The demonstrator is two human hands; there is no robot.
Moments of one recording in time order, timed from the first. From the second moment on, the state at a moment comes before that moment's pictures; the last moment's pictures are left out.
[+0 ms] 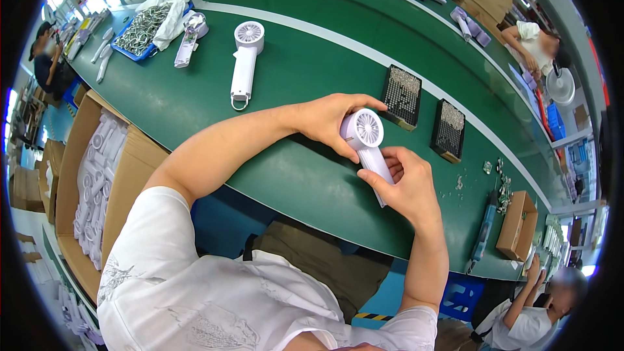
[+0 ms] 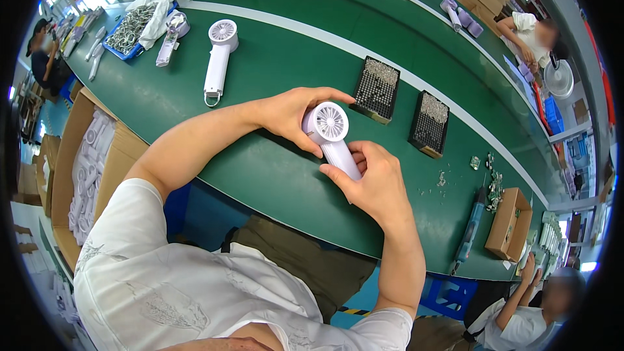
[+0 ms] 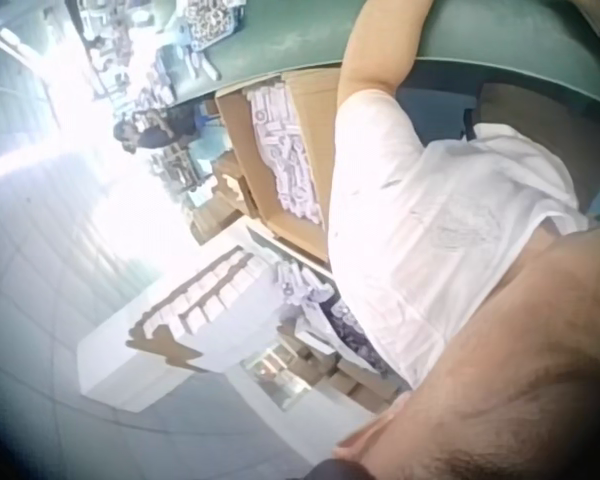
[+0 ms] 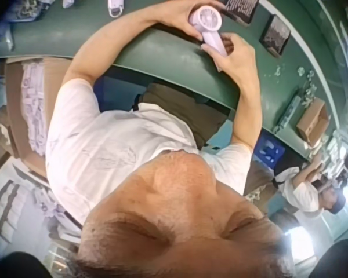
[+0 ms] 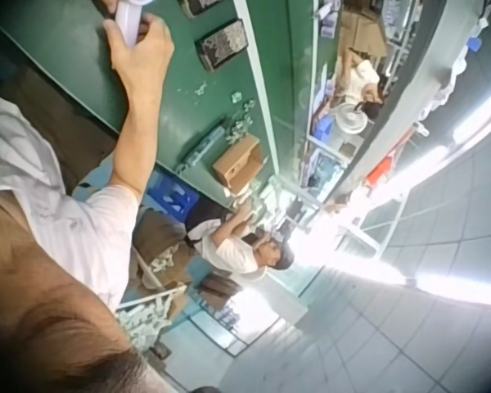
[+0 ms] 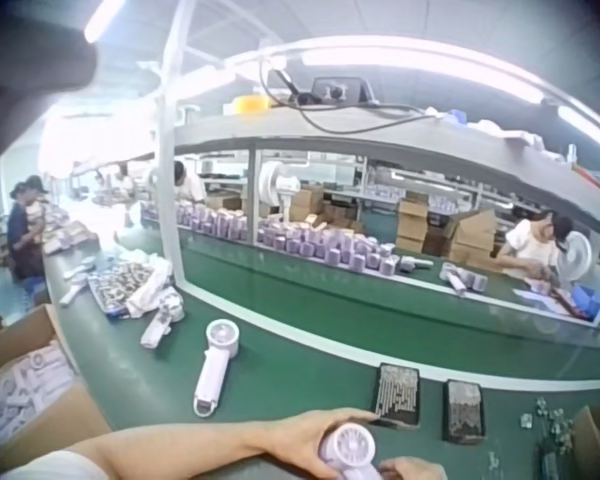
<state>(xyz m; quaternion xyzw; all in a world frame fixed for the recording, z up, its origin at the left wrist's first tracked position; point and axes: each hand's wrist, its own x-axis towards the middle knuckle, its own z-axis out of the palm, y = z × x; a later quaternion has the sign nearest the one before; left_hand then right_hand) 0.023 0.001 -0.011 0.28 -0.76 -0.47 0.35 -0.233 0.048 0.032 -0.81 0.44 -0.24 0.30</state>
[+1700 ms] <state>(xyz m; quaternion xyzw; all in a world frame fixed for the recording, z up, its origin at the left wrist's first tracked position) 0.009 0.000 -0.025 0.28 -0.82 -0.33 0.38 -0.212 0.026 0.031 -0.80 0.42 -0.33 0.26</state>
